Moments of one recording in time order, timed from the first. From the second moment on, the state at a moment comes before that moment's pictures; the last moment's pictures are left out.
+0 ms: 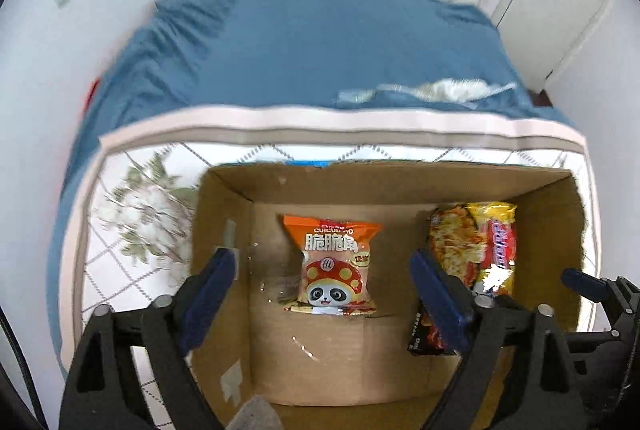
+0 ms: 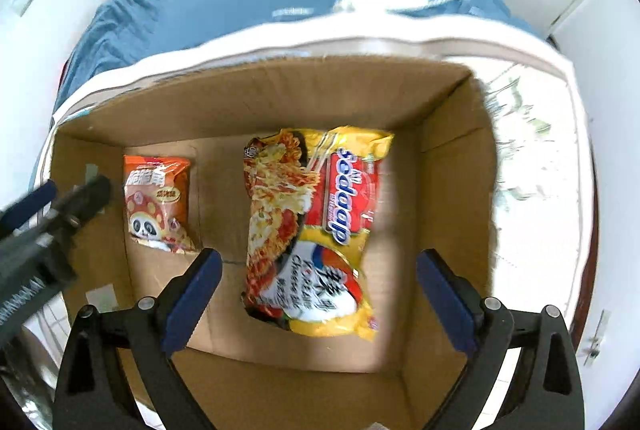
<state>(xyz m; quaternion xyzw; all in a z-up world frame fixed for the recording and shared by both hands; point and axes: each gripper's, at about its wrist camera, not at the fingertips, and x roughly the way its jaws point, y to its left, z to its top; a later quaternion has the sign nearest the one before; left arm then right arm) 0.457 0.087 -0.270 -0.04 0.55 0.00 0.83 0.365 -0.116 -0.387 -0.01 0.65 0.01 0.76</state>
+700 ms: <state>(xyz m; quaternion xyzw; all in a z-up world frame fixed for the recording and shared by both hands) 0.262 0.080 -0.264 -0.07 0.60 0.04 0.79 0.184 -0.156 -0.332 0.08 0.65 0.01 0.75</state>
